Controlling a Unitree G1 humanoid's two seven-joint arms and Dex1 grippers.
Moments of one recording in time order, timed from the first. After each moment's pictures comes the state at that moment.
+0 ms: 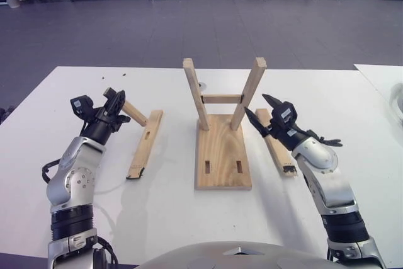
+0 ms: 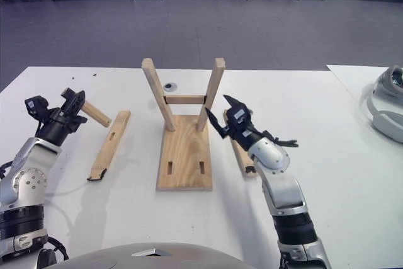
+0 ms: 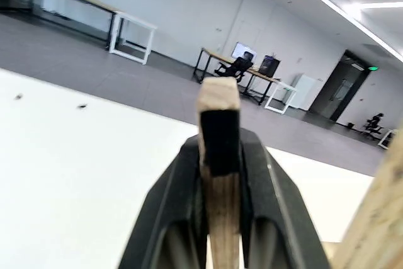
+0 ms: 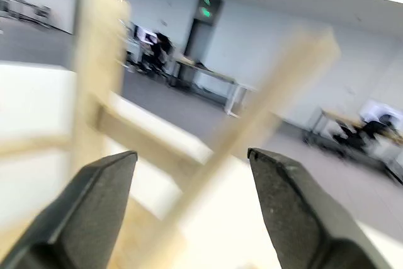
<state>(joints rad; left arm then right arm) -0.11 0.35 0.37 -0.04 -0.74 0.33 -0.34 -0.07 -0.34 0.03 -0.16 0.11 0.13 0.38</state>
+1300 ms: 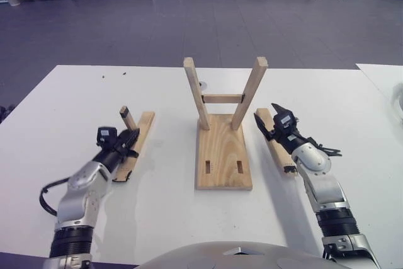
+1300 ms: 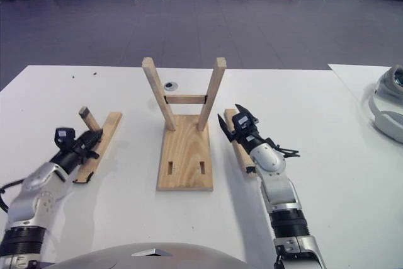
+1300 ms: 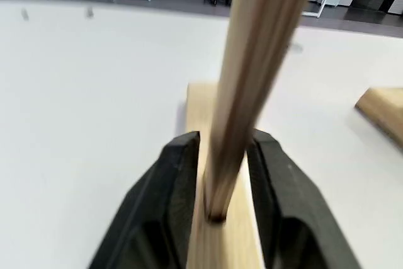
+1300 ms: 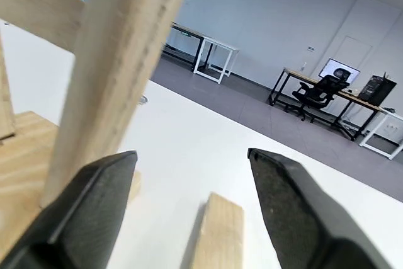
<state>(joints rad) 0.03 0.48 0.20 -0.02 -0.46 0.26 -0.43 -0.11 -0.29 0.04 0.03 0.00 -0.01 0.33</state>
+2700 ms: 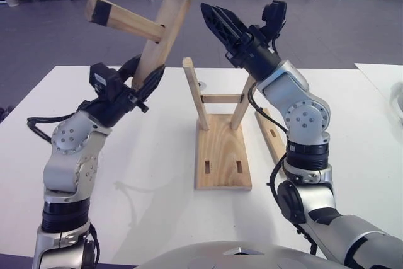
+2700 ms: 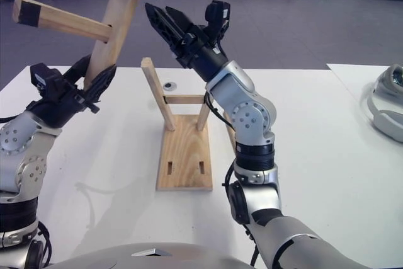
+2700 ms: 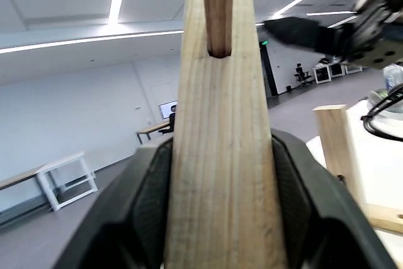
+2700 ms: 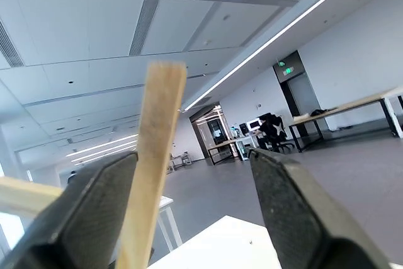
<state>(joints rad) -0.21 0.51 0.12 -0.41 -0.47 0.17 -0.55 -0.73 -0.02 -0.10 -0.16 0.92 0.64 0.25</state>
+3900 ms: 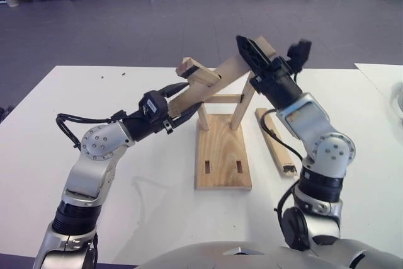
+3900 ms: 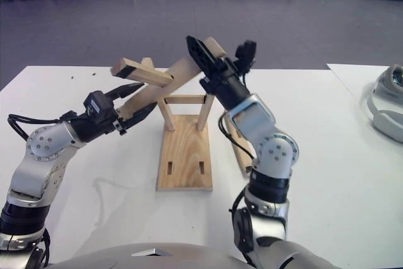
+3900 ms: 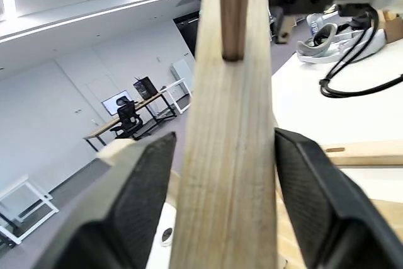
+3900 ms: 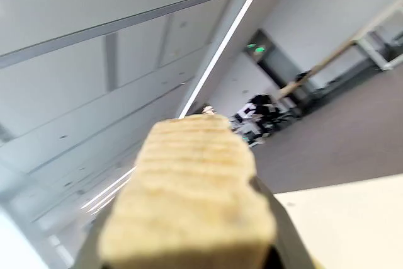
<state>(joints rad) -0.12 0.53 -0.04 -0.45 -0.30 0.12 -0.67 -0.34 -0.02 -0.28 -0.47 1.31 0.76 -0.09</state>
